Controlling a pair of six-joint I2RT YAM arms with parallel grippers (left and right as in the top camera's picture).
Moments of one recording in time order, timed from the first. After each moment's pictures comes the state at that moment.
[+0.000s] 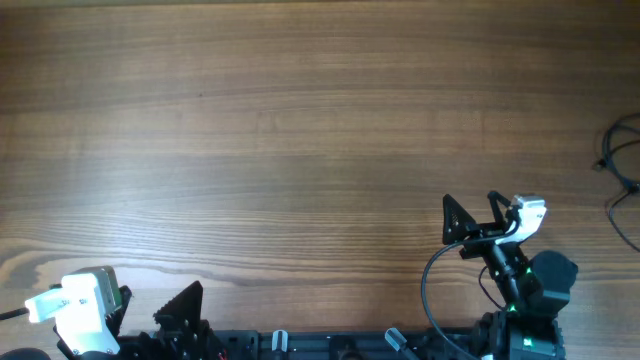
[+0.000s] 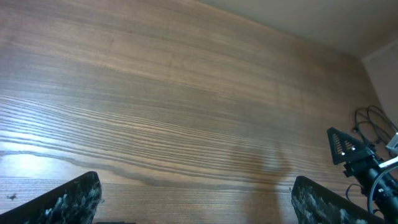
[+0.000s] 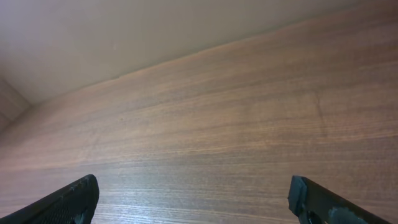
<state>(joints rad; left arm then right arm) 0.01 0.59 1.58 -1.64 0.21 -0.27 -0.19 0.16 0.08 -0.17 -0.45 0.27</state>
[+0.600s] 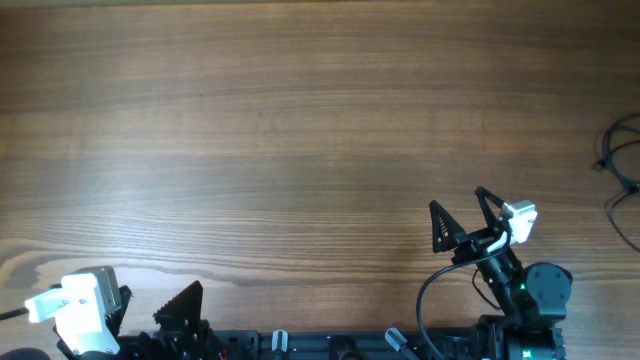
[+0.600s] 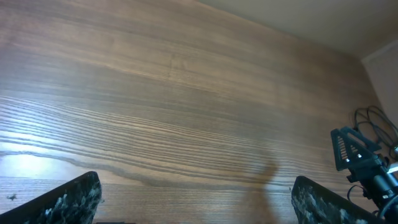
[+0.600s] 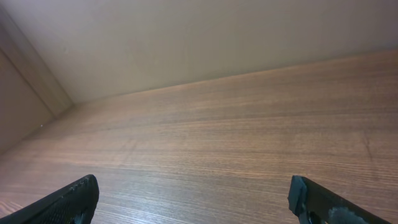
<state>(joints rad) 0.01 0.59 1.58 -1.64 0.21 -0.27 -0.05 0.02 0.07 -0.16 -0.44 0.28</state>
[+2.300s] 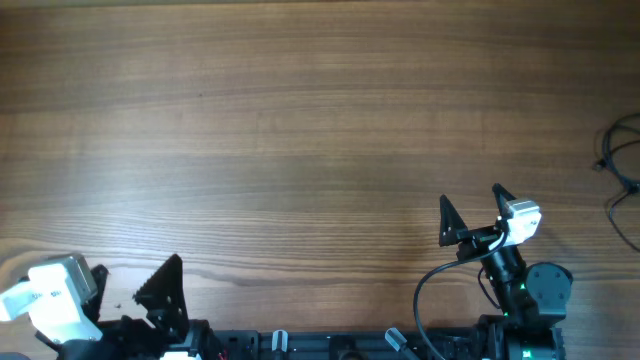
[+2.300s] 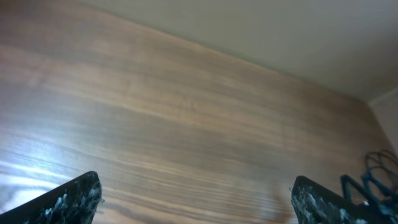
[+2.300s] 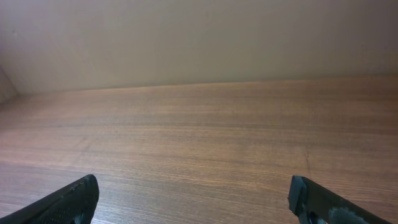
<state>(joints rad) 0.01 0.59 1.57 -1.47 0.10 -0.30 -0.05 0.02 0.07 -0.16 -0.31 0.13</state>
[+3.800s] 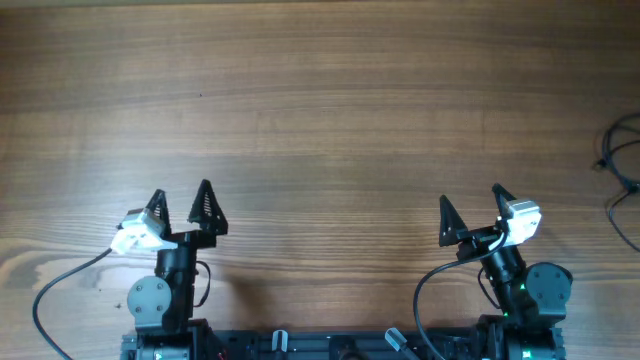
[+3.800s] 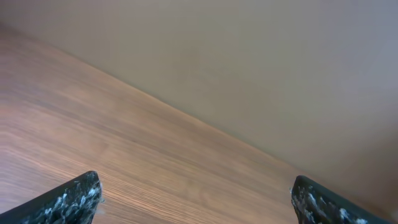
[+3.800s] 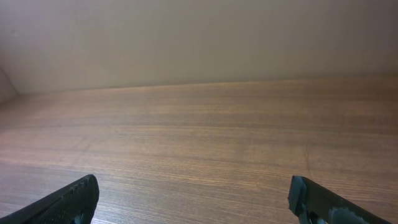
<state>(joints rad) 0.06 0.01 0.01 0.02 0.02 -0.50 -0.05 0.02 0.07 -0.16 -0.31 0.13</state>
